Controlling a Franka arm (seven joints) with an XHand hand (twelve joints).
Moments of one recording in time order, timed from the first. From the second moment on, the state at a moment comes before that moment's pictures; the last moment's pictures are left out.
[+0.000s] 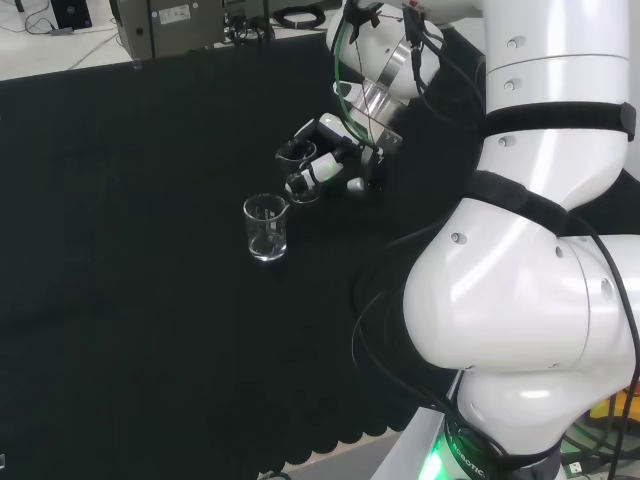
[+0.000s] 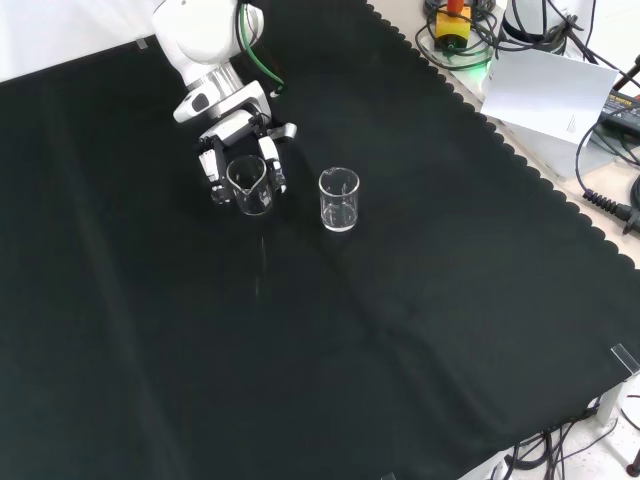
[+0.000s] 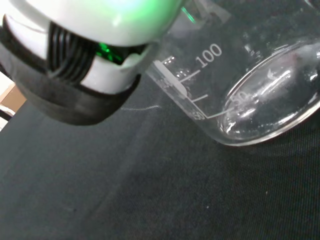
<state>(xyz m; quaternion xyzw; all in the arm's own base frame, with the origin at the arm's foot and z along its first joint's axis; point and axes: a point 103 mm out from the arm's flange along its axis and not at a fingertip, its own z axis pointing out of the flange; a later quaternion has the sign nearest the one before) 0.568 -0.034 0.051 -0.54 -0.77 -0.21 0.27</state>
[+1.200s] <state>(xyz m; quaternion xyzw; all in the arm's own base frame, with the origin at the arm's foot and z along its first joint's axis) 0.551 -0.029 0.061 -0.55 -0.79 -0.07 0.24</state>
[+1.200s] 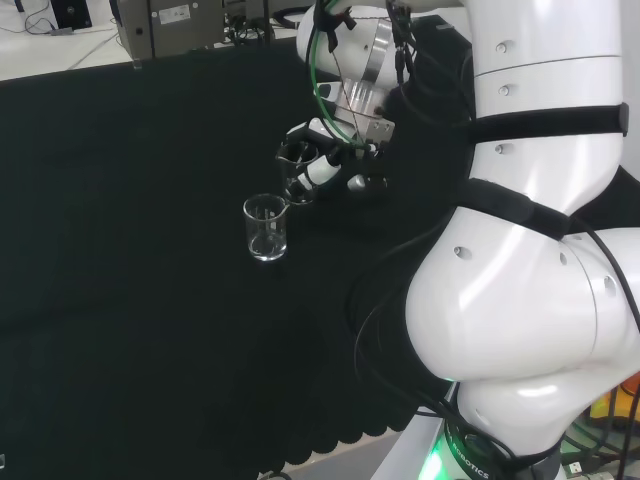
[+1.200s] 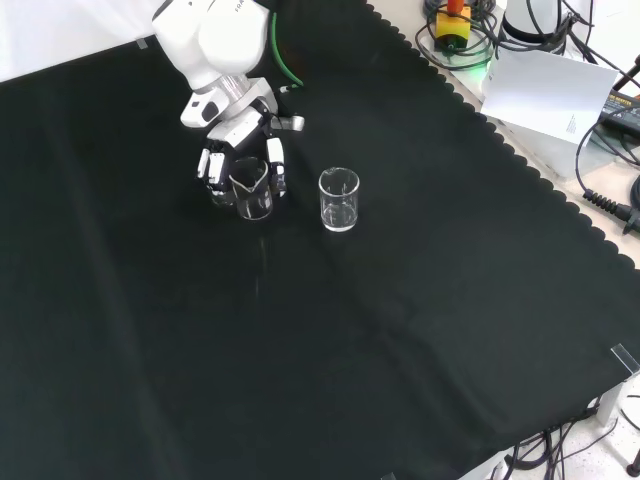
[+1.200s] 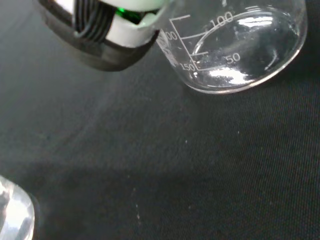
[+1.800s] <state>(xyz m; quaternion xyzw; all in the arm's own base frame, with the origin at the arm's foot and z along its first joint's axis) 0.544 -0.027 0.085 -0.56 -0.79 -0.03 0.25</state>
